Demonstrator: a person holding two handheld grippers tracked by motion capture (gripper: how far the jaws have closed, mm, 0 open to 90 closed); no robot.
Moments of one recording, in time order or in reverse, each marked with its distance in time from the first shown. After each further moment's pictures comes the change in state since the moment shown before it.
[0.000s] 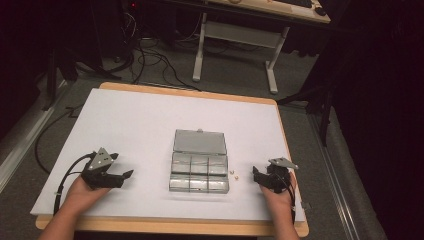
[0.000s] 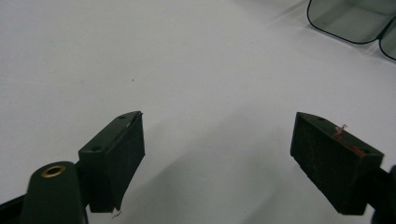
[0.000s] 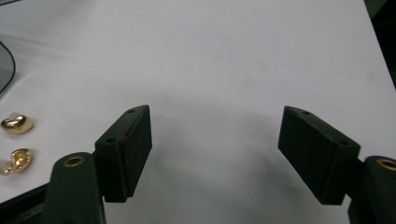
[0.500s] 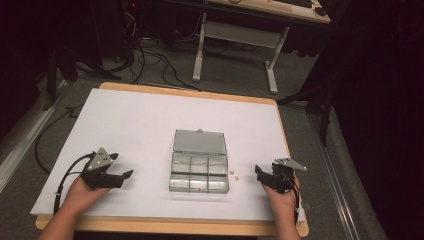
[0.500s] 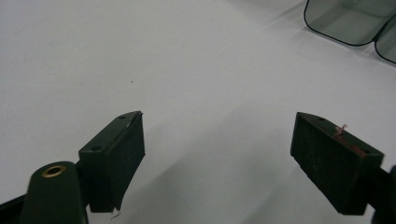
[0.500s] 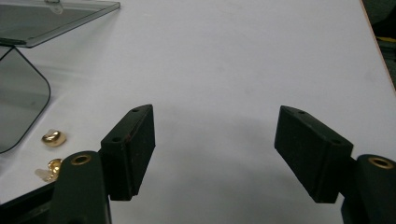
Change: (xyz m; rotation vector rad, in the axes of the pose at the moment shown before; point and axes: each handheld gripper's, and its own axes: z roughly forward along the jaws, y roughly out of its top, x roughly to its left) left arm 0.000 0.000 -0.001 -0.011 -0.008 0.001; right arm -0.008 0.002 -0.013 -0.043 0.067 0.061
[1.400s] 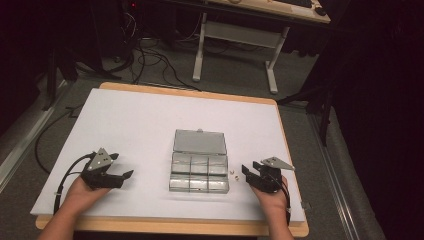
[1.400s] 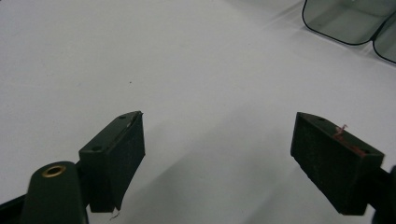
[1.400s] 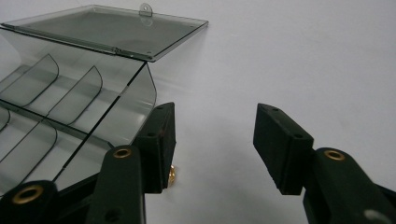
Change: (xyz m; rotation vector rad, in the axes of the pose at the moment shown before) left arm 0.000 0.000 0.000 0.001 -0.001 0.004; right arm 0.044 0.010 -0.010 -0.036 0.155 -0.077
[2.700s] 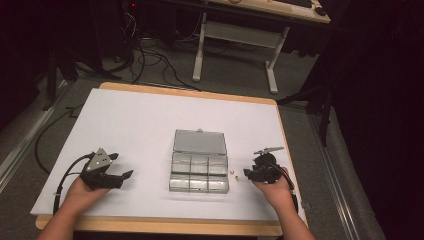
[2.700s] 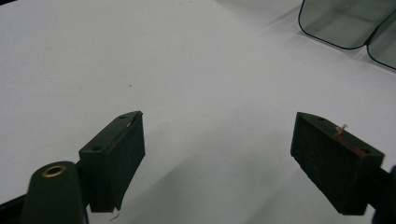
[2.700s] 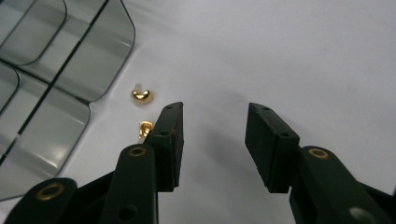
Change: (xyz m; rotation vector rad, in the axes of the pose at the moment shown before) left arm 0.000 -0.001 -0.002 -0.019 -0.009 -0.002; right arm -0.008 0.031 0.017 0.398 -0.006 -0.074
